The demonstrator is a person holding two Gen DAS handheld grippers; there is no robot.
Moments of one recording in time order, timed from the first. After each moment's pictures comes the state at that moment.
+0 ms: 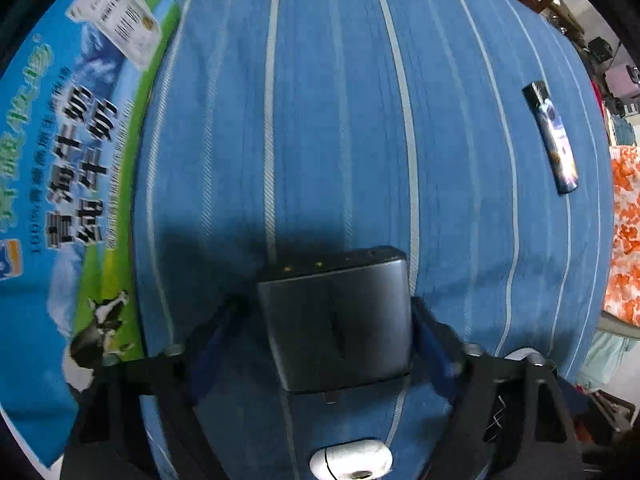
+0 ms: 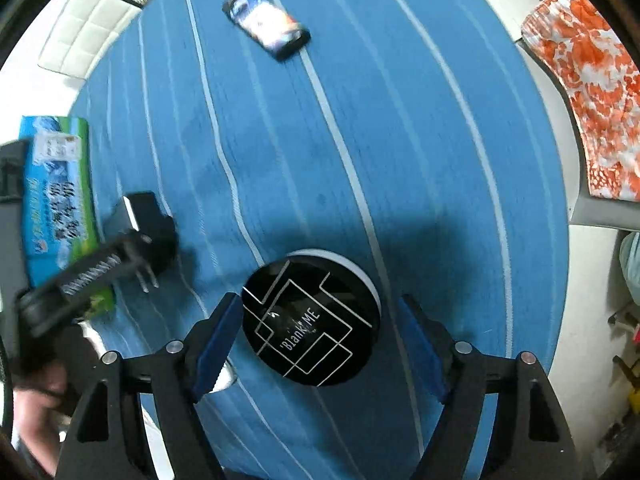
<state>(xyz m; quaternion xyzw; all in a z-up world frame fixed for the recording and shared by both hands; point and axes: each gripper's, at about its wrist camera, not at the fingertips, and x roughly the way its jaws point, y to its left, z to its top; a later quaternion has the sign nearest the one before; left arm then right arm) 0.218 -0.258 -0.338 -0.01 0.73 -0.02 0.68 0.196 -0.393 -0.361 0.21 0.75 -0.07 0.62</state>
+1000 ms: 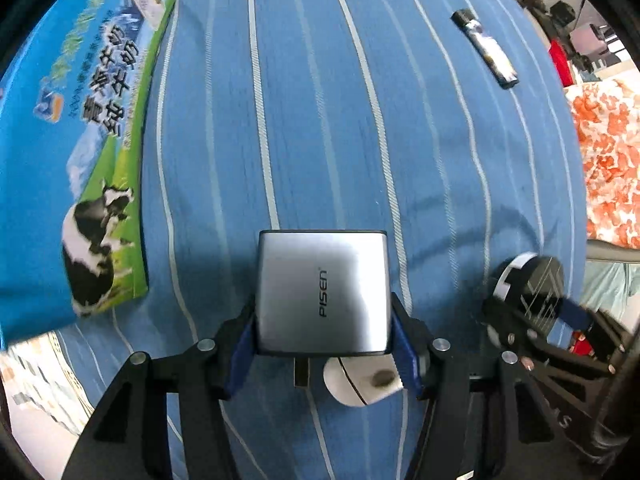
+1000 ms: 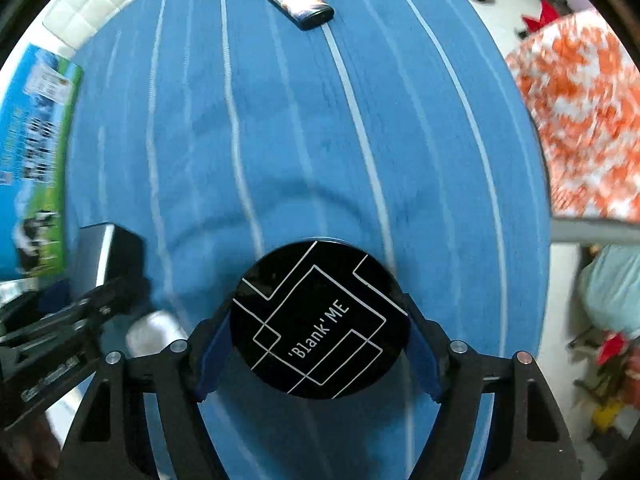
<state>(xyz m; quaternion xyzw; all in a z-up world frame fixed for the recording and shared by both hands) 0.133 -0.257 -0.299 0.02 0.74 -0.09 0.67 0.147 -0.308 -0.354 0.12 0.73 -0.10 0.67</state>
